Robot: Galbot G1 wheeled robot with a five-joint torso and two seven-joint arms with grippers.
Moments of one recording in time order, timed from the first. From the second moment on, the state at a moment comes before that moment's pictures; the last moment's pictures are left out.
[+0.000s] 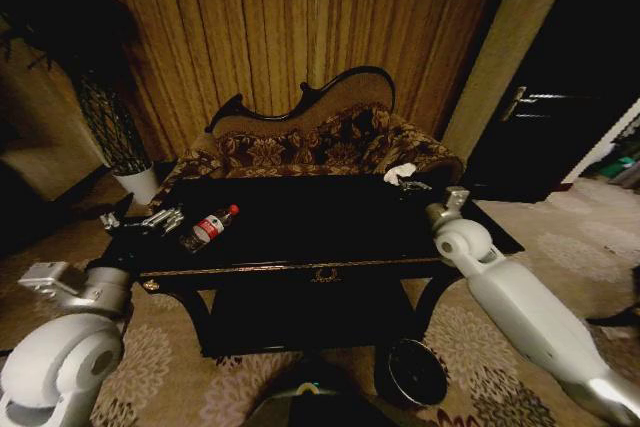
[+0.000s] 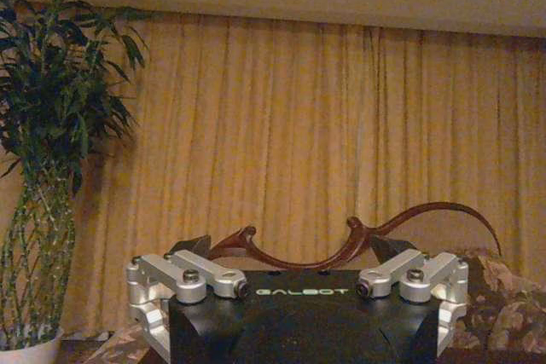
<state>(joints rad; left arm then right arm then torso) 1.54 -1.08 -0.97 -2.50 -0.74 0.35 -0.21 -0.97 0.75 0.36 1.99 0.91 -0.27 0.29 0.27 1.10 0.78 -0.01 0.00</state>
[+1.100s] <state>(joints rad) 1.53 -1.06 -0.97 -2.49 -0.75 0.36 -0.19 -1.37 0.80 0.70 2.23 0.87 -0.28 0.29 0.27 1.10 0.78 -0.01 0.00</state>
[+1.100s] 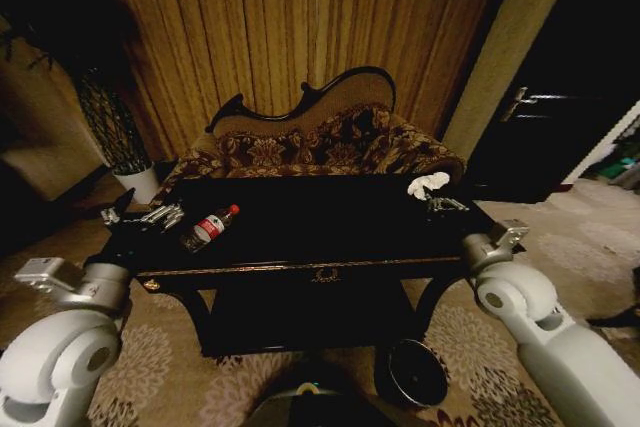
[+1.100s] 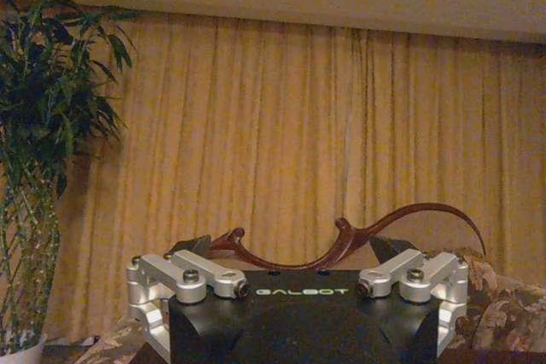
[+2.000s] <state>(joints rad) 1.52 -1.06 -0.95 -2.49 -0.75 0.36 -0.18 -1.44 0.83 0.74 2.25 0.84 -0.28 0.29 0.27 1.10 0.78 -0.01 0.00</state>
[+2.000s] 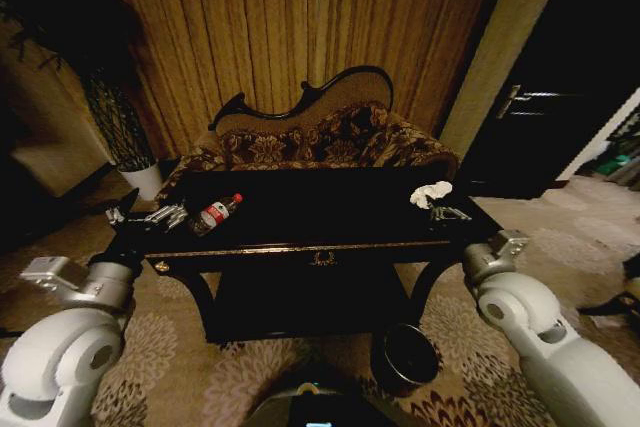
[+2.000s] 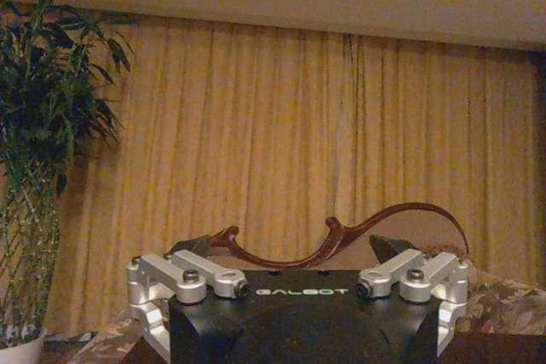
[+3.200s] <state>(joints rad) 1.53 -1.06 -0.96 -2.50 -0.75 0.35 -0.18 -1.49 1.02 0.60 1.83 0.61 -0.27 0.20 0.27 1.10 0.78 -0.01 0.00</state>
